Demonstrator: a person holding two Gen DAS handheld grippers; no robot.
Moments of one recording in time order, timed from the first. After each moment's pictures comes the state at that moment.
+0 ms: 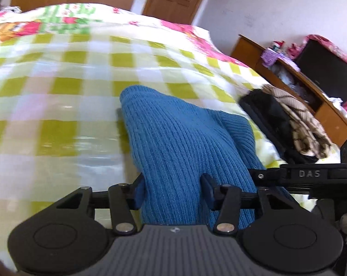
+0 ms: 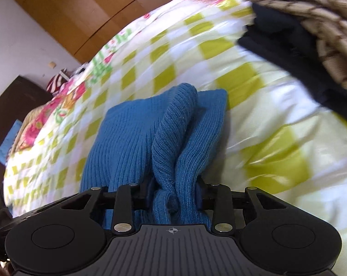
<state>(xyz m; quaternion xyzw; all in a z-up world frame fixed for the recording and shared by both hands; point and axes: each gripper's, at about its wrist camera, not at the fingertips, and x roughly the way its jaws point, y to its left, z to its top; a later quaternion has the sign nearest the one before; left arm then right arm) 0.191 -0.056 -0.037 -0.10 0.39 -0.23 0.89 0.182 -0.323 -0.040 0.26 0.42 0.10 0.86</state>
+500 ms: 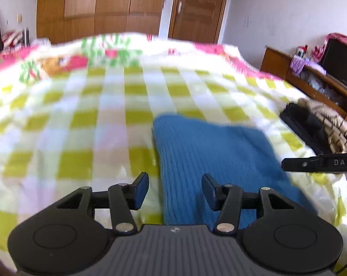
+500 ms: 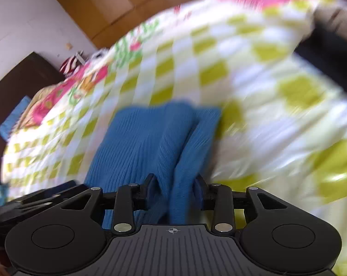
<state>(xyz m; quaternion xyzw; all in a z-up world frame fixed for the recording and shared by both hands) 0.175 0.003 -0.008 -0.03 0.33 -0.16 0.93 0.173 -0.274 -0.003 0.16 0.37 0.09 0.91</state>
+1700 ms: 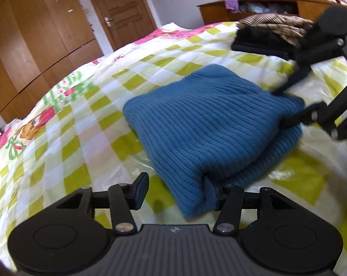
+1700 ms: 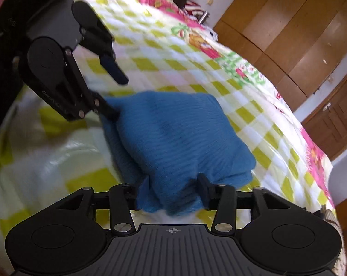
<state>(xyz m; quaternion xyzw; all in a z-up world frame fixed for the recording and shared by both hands) 0.113 -0.020 -0.040 0.23 0.29 -0.23 0.90 0.084 -0.164 -0.016 -0.36 0.30 0.23 0.85</state>
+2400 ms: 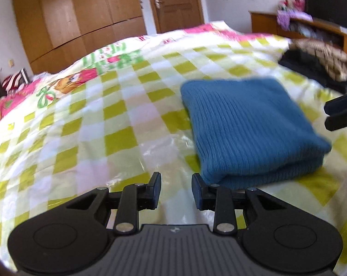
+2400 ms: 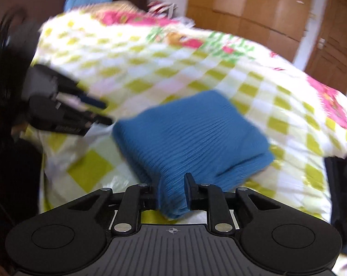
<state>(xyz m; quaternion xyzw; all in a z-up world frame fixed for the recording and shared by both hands) 0.105 0.045 -0.020 0.11 0.33 -0.15 0.93 0.075 -0.178 0.025 -0.14 0.33 0.22 0.91</state>
